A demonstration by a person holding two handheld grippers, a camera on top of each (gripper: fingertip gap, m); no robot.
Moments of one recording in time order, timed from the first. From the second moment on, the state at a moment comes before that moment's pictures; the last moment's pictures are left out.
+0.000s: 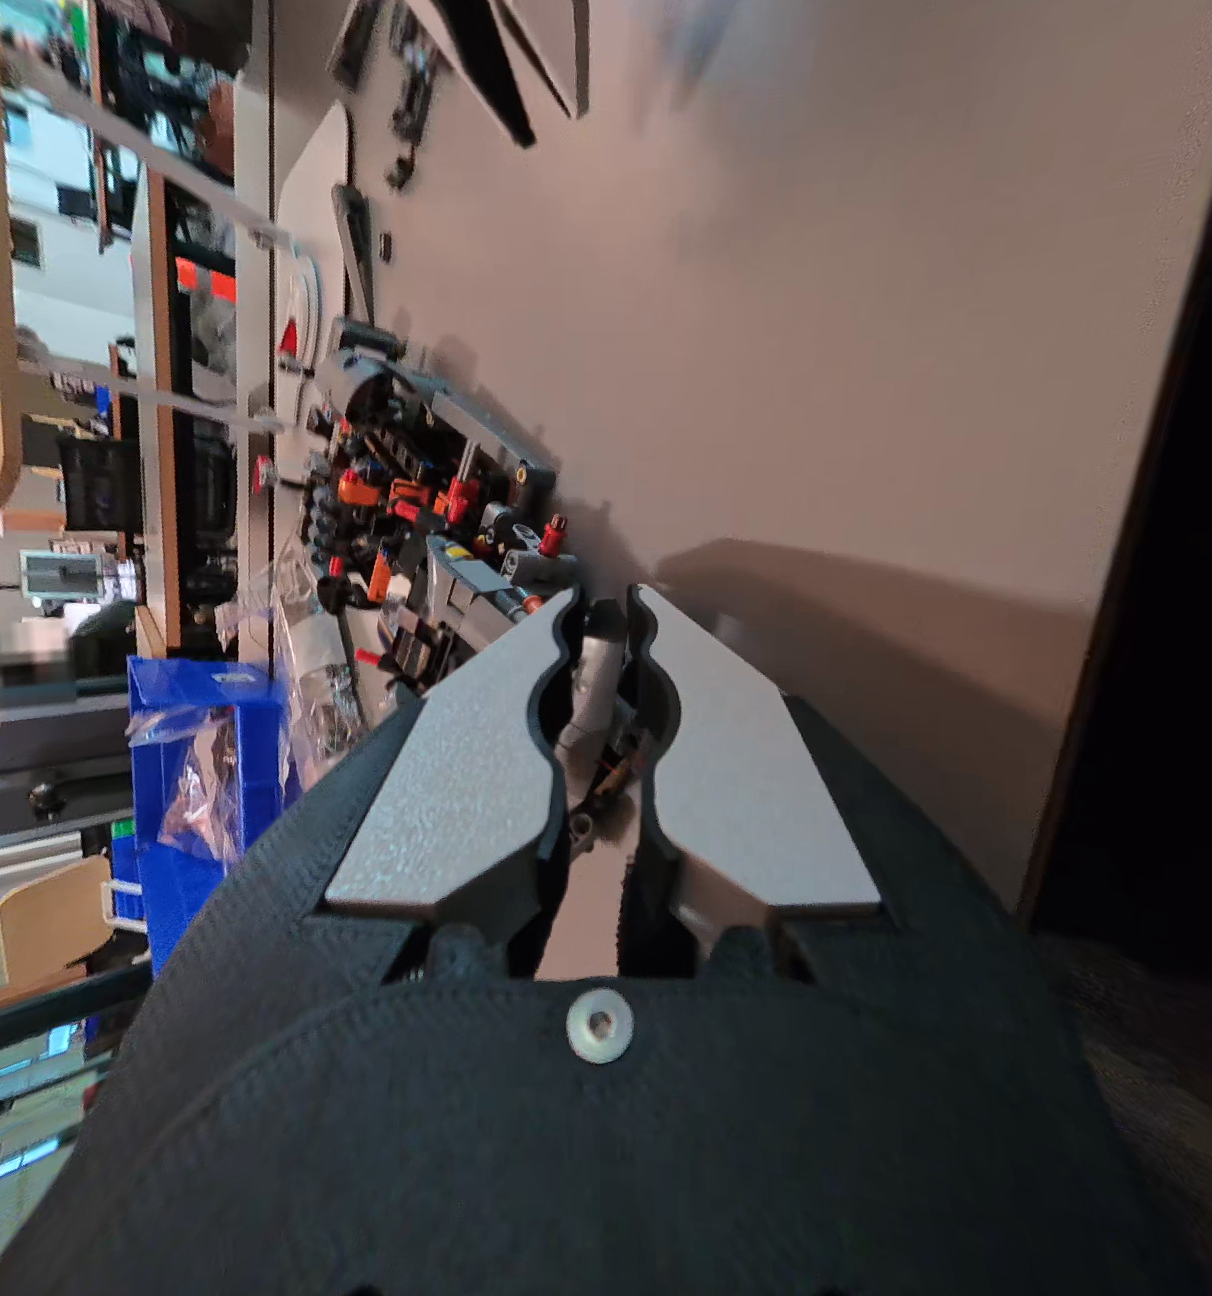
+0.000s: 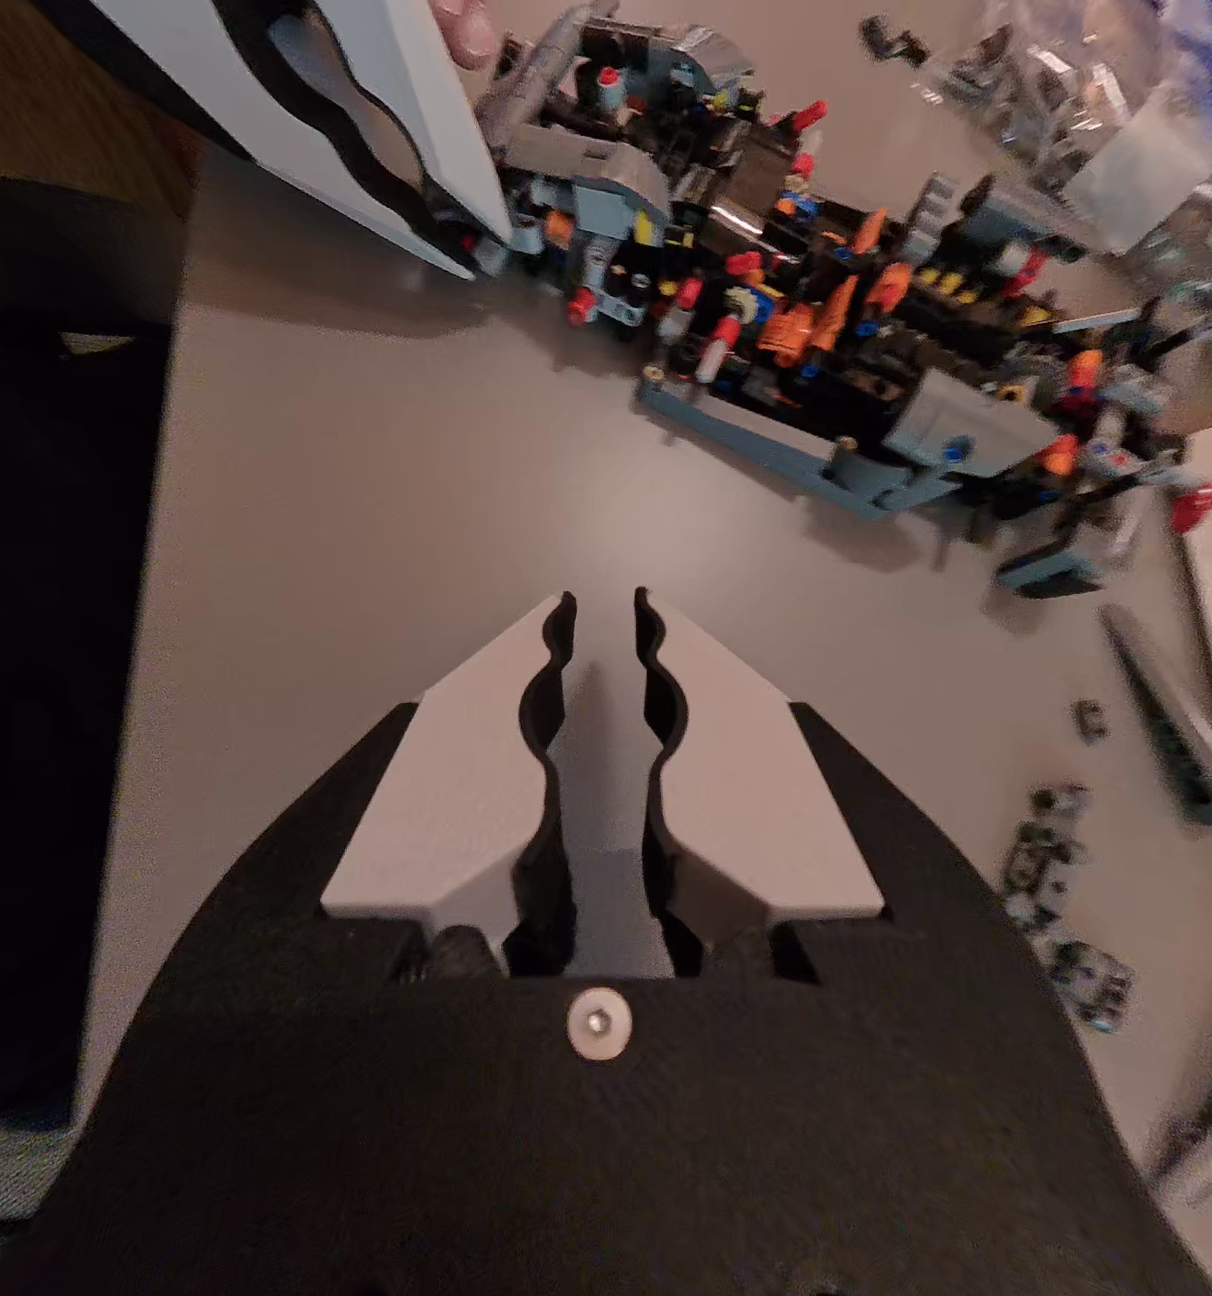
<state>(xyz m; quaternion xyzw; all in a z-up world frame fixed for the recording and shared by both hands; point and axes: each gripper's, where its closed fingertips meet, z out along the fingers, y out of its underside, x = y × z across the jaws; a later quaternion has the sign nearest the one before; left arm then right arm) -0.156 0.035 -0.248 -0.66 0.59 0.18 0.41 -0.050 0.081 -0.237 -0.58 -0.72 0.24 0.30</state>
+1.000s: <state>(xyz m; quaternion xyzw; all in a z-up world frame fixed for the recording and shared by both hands) -0.065 0.074 -0.182 -0.60 0.61 0.03 0.52 0.238 0.248 -0.136 -0.76 -0.48 0.03 0.43</state>
